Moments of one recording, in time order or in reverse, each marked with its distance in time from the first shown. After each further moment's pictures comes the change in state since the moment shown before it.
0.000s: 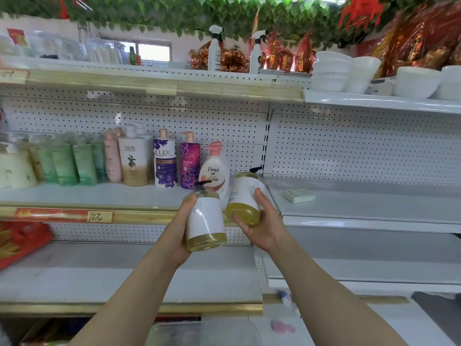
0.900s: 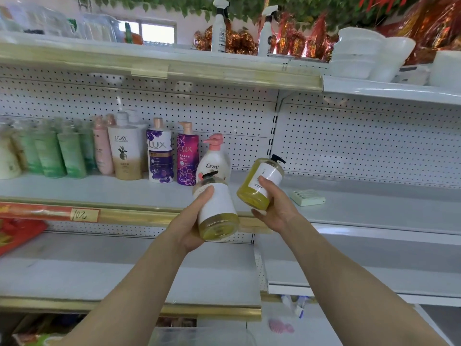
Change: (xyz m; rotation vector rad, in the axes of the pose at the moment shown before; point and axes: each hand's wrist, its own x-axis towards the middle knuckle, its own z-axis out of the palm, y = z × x) left_hand 0.072 0.001 0.022 -0.085 0.006 -0.163; right_hand 0.089 -0.055 -0.024 -0.310 0.095 -0.058
